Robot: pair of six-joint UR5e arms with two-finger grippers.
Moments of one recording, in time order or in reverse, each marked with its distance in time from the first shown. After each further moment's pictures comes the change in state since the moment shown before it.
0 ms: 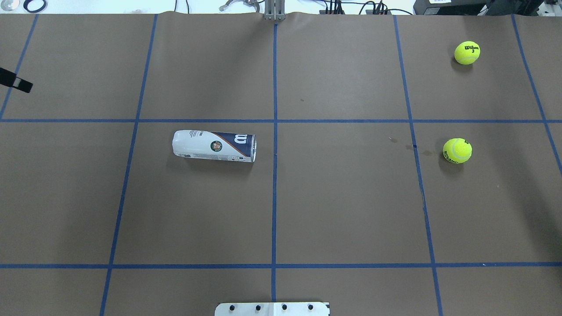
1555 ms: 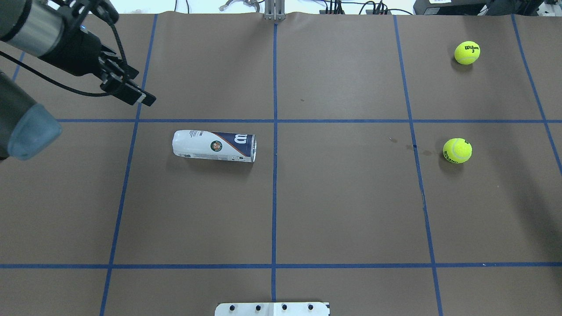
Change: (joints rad) left arm 0.287 -0.290 0.010 -0.070 0.084 0.138; right arm -0.014 0.040 -0.025 -0.005 0.008 0.003
